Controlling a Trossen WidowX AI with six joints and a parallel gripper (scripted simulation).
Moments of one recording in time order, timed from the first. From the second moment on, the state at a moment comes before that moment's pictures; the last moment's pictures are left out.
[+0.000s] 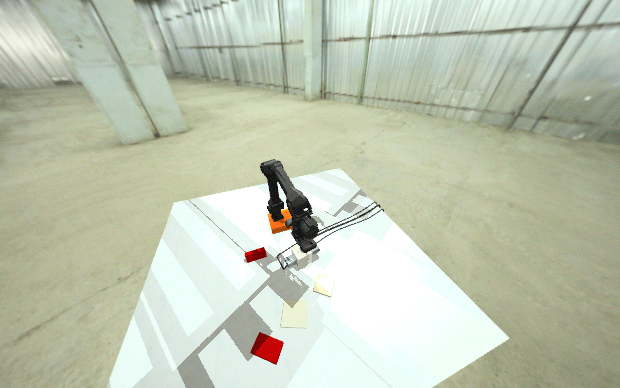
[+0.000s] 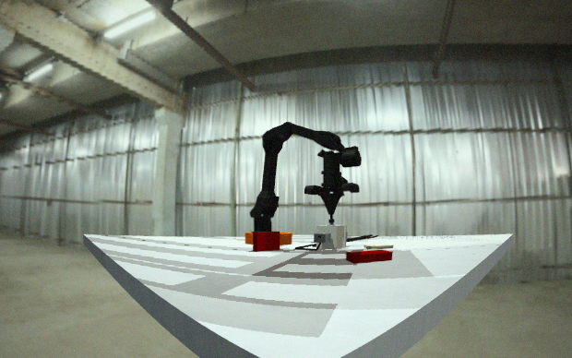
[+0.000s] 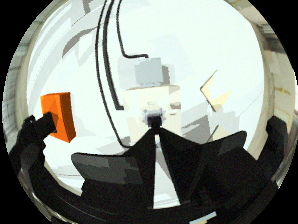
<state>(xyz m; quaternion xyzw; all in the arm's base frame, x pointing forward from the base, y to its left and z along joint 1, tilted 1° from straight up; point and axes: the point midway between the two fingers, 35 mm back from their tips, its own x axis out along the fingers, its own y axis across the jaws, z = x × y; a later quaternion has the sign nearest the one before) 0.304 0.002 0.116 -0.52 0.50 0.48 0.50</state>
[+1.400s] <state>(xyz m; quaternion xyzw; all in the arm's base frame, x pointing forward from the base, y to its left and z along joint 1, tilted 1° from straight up) 0.304 0.002 0.111 -0.52 0.50 0.48 0.50</state>
